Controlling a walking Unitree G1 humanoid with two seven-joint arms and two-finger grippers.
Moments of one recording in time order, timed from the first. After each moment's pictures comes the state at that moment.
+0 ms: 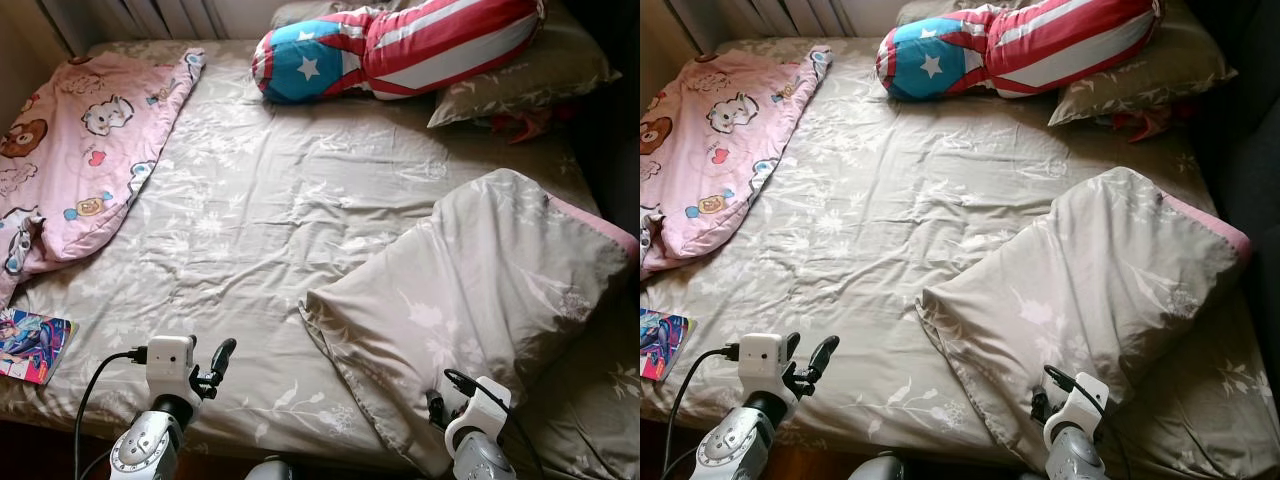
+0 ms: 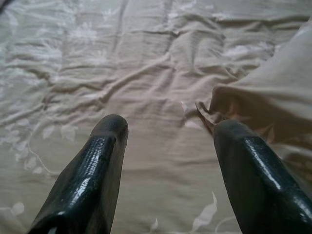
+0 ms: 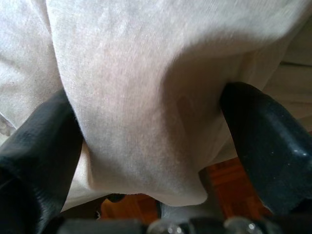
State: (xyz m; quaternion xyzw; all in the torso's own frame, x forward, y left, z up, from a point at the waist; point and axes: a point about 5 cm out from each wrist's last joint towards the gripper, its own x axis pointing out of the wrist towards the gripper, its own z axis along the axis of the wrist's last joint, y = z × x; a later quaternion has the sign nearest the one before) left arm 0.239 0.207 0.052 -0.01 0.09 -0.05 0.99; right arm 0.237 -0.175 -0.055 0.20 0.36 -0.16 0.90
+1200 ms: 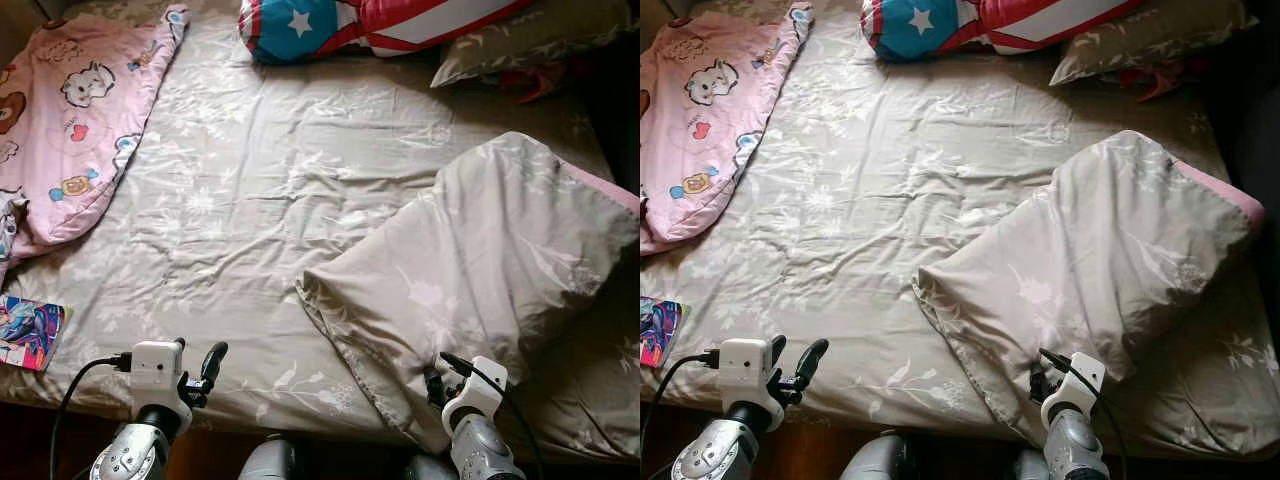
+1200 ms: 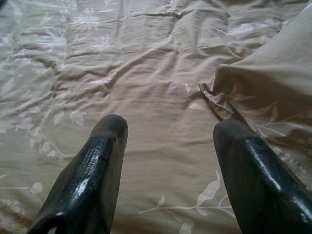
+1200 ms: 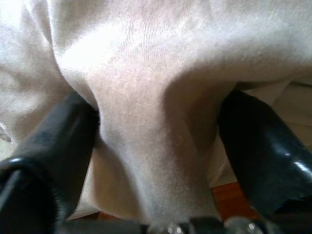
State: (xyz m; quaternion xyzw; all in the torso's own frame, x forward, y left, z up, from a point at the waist) left arm 0.216 0.210 0.075 0.00 0.08 -0.04 1.00; right arm 0.257 -0.178 -0.037 0.17 0.29 -0.13 0.93
